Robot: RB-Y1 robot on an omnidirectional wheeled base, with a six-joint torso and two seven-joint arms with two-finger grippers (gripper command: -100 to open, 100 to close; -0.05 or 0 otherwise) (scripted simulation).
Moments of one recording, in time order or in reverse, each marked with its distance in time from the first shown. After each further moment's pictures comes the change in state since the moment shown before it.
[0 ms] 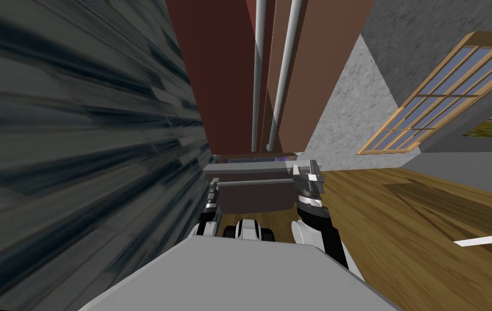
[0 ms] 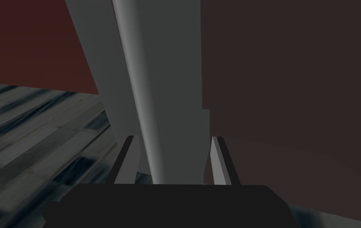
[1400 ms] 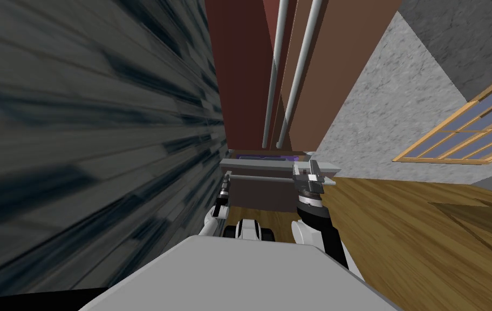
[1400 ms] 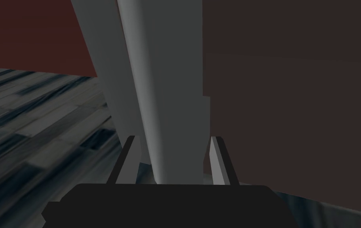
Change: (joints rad) left arm -0.367 -0.023 -0.036 0.397 0.014 -0.072 -0.052; right arm 0.000 0.000 0.000 0.000 0.000 0.000 0.000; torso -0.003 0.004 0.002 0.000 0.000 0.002
